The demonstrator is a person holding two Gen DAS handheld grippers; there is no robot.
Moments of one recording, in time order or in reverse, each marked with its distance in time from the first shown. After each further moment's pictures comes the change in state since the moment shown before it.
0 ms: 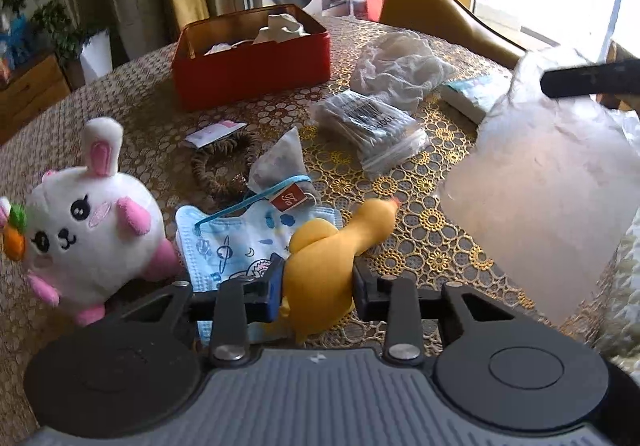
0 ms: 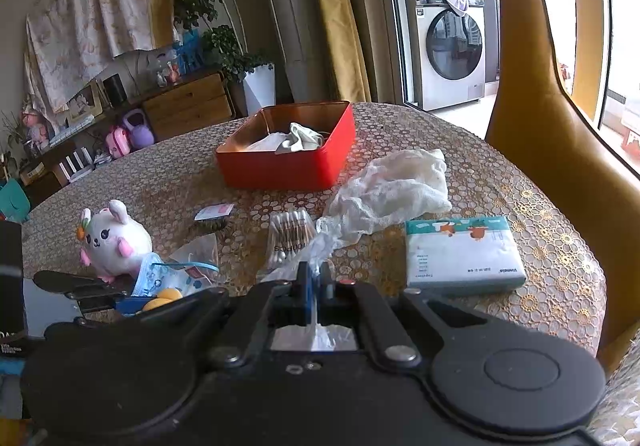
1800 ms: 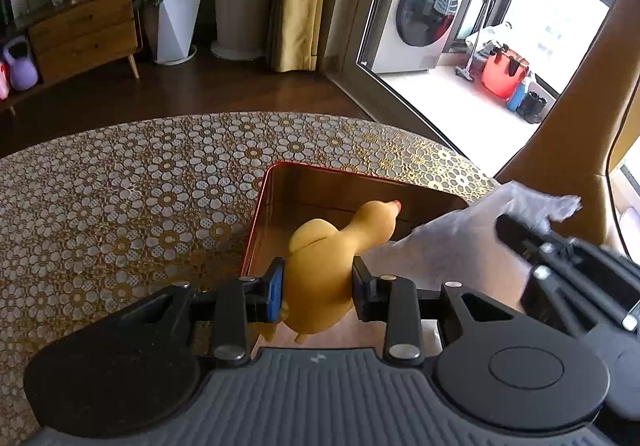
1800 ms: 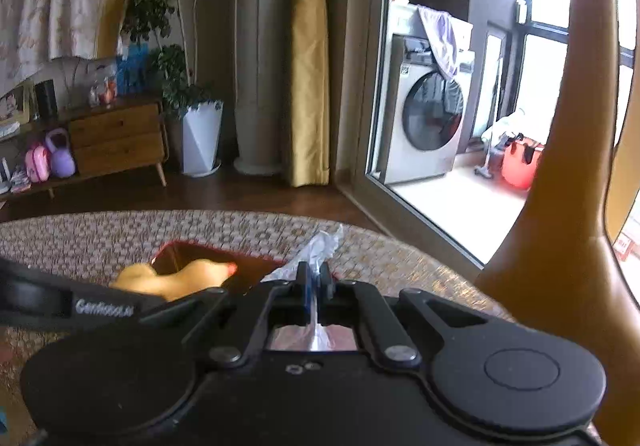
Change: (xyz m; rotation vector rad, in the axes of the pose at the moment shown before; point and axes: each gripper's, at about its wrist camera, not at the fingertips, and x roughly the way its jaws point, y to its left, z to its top) left arm 0.150 0.131 0.263 -0.411 0.021 0.110; right arm 0.242 0.017 0.170 -0.133 -0.116 -0.208
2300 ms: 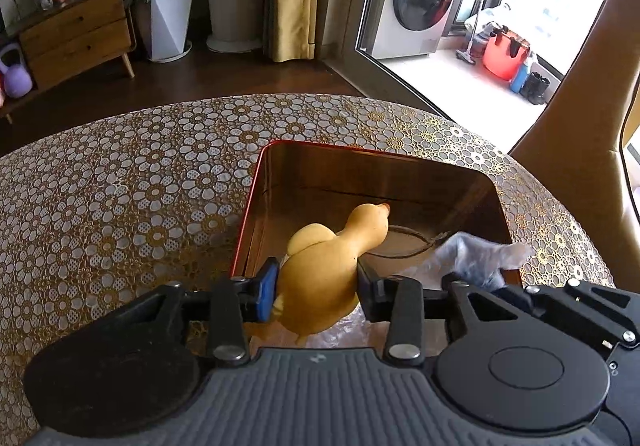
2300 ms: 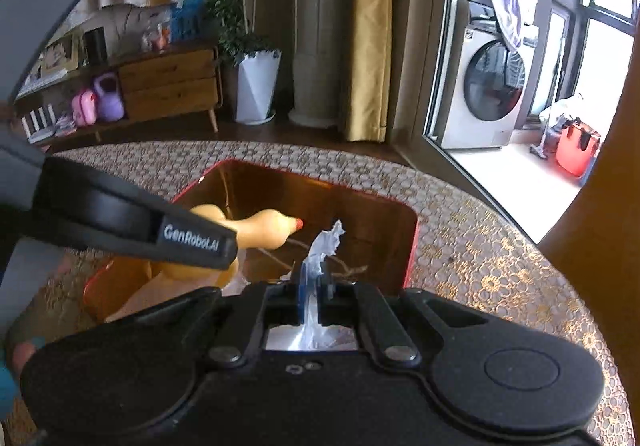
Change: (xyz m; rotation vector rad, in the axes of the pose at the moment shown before) left arm 0.028 -0.003 -0.008 0.051 0.021 0.021; right arm 0.017 0.020 -0.018 -0.096 0.139 0.154
